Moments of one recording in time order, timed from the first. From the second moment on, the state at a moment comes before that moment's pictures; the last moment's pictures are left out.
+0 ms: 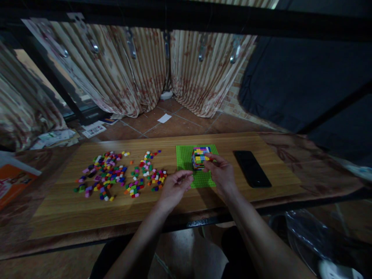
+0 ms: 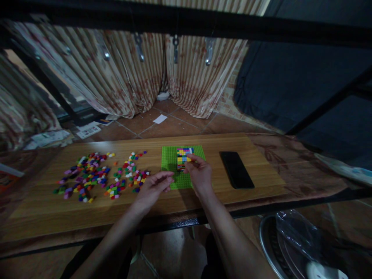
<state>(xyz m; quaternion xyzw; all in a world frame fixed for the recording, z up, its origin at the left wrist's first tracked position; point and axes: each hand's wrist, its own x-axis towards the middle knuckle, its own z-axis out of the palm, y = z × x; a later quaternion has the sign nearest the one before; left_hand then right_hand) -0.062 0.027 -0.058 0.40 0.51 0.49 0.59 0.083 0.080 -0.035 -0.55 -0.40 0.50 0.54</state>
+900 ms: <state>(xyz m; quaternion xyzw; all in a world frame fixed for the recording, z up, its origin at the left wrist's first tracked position) -0.057 0.024 -0.063 0.30 0.48 0.53 0.63 0.066 0.049 -0.031 -0.44 -0.27 0.74 0.44</state>
